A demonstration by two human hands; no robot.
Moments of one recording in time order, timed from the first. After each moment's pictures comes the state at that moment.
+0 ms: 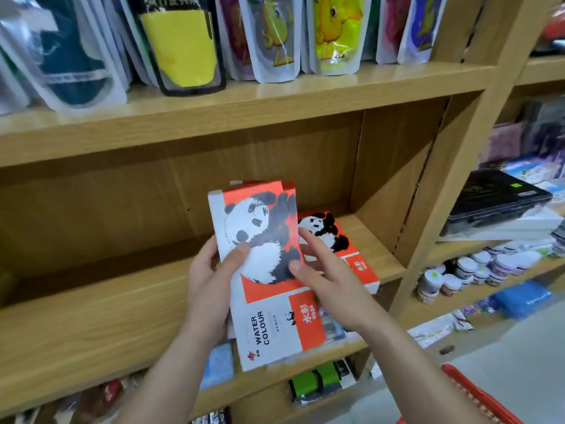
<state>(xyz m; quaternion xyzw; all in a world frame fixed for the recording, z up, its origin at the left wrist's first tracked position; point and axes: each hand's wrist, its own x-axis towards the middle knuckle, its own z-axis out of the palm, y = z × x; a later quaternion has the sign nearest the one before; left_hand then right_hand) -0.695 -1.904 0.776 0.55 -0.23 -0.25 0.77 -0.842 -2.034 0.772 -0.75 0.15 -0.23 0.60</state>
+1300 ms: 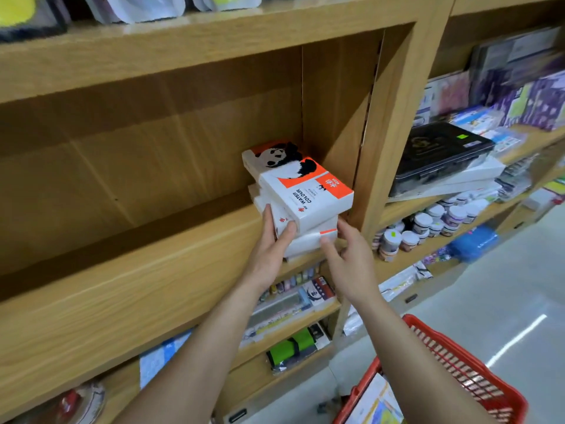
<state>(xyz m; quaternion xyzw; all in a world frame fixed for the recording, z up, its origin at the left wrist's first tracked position) -0.752 -2.053 0.699 0.65 -0.38 -0.37 0.55 -0.906 -2.127 0.669 -0.74 0.40 -0.38 0.38</state>
